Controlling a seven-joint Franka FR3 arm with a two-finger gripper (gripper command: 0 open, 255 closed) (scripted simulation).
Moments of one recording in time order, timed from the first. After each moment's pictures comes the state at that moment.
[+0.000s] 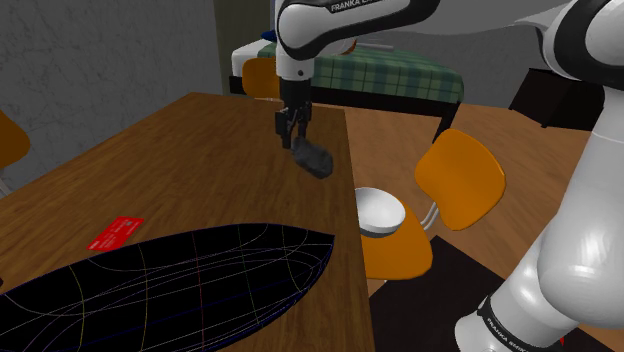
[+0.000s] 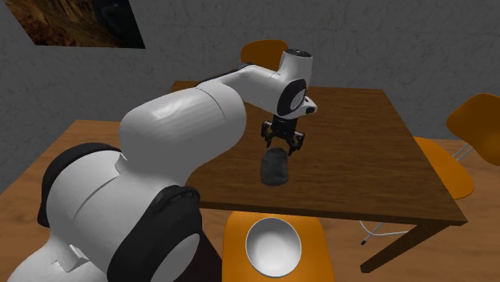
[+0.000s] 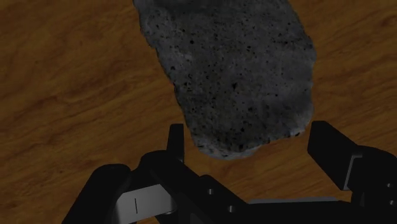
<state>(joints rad) 0.06 0.20 0.20 -1.68 -0.04 1.81 -0.13</state>
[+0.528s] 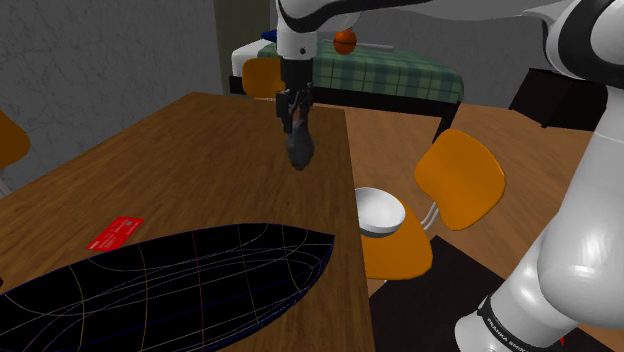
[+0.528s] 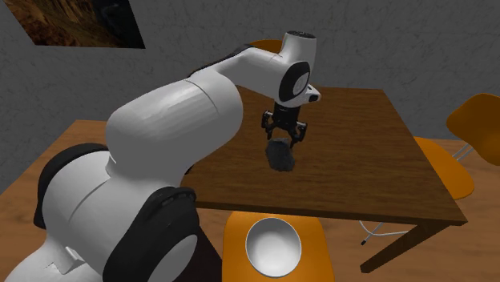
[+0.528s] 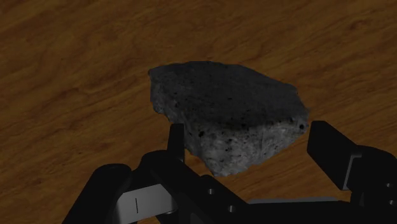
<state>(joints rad) 0.06 0.19 0.20 -1.58 -0.03 1.71 -0.13</state>
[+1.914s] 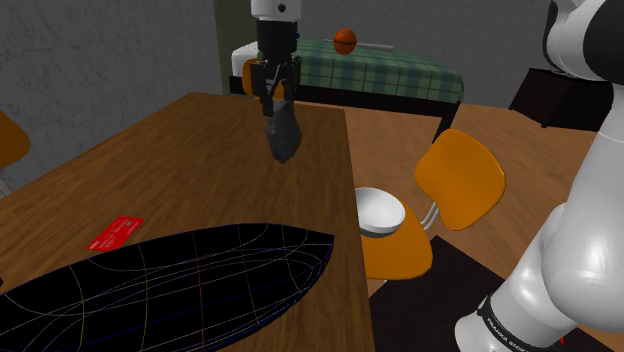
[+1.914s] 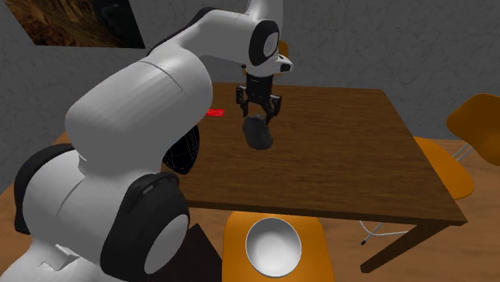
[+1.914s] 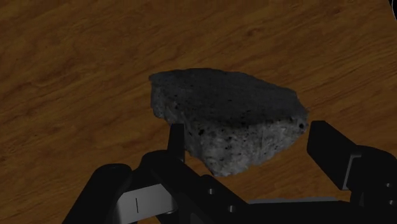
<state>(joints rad) 0.16 0.18 0.27 -1.43 -0.03 1.53 0.02</state>
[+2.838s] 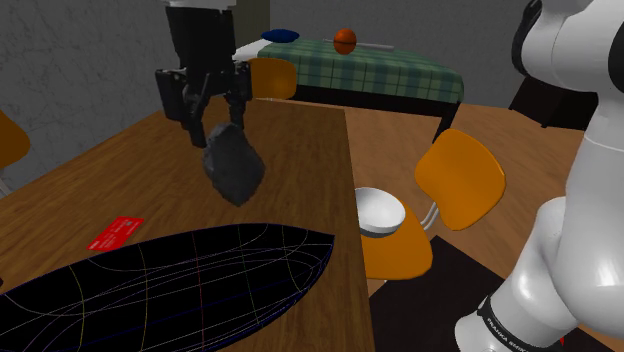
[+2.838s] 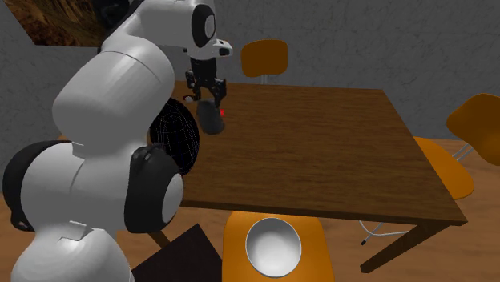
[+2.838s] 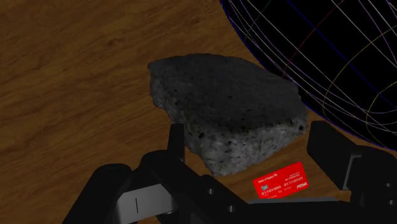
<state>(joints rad) 0.37 0.25 0.39 -1.31 -0.06 1.49 0.35</state>
